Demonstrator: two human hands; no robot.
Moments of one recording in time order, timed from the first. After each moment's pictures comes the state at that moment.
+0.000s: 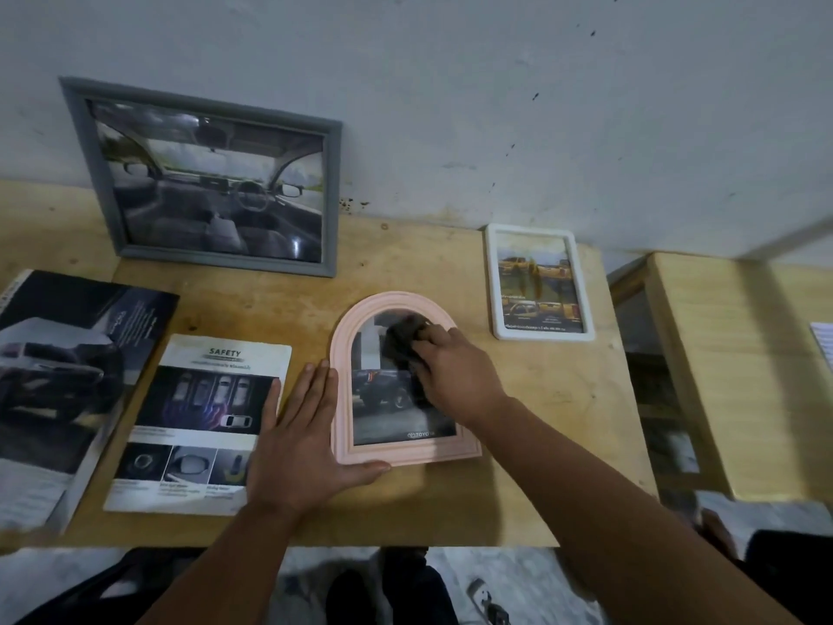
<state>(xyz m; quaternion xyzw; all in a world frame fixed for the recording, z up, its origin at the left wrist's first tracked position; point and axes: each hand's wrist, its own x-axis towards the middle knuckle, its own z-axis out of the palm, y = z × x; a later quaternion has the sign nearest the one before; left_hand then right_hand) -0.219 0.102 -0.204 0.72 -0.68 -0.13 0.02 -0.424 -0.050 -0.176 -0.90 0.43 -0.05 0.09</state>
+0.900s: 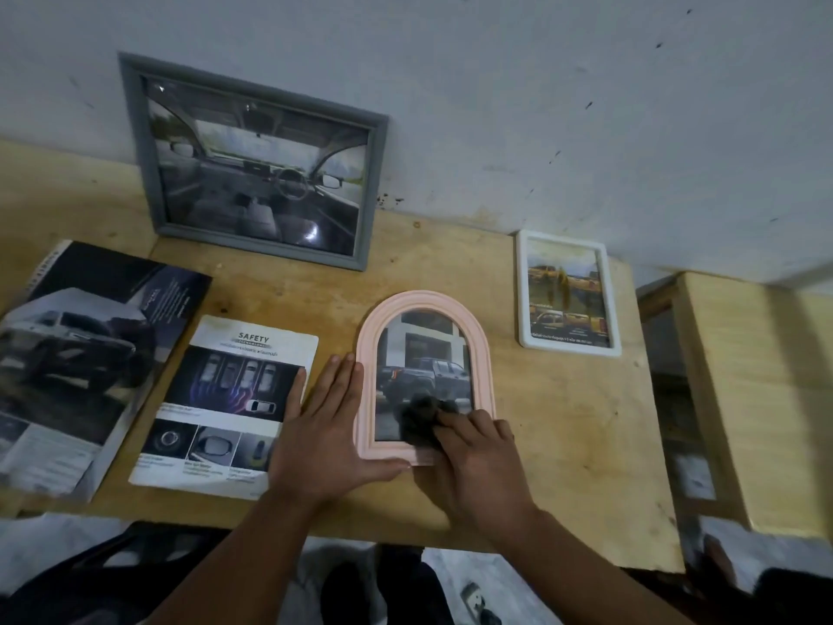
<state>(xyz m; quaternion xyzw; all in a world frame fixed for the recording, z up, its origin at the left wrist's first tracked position) -0.216 0.102 -0.206 0.72 -0.68 -0.15 0.03 -0.453 0.057 -0.179 -0.90 0.42 -0.03 0.09</state>
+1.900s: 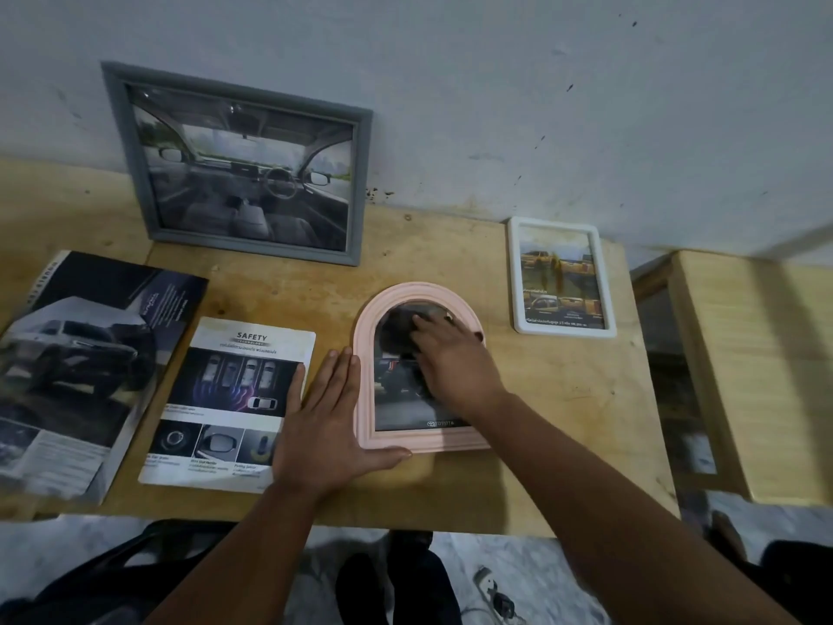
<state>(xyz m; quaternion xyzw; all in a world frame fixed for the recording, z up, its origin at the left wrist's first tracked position) -0.218 0.103 -0.207 0.72 -0.68 -0.14 0.04 -0.403 -0.042 -0.185 -0.90 0.41 -0.06 0.12</state>
